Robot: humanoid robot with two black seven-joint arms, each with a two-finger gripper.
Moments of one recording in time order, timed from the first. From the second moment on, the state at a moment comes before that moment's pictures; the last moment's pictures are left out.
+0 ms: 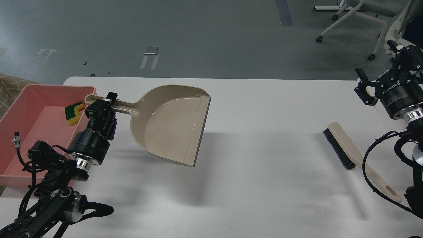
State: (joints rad) left arm 0.11 0.35 -1.22 -1.56 1.06 0.20 -0.32; right arm 0.37 -0.21 1.72 1.14 -0.78 0.42 -0.09
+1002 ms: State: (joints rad) left arm 0.10 -0.01 -1.16 -1.37 1.39 0.42 -0.32; right arm 0.40 -0.25 1.73 1.13 -0.77 0.42 -0.09
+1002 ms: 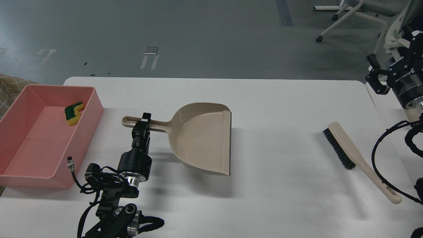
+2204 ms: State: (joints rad) left arm 0.00 -0.04 -1.16 -1.18 1.39 0.49 -0.36; right arm 0.38 -0.25 1.73 1.13 -0.77 0.42 -0.09
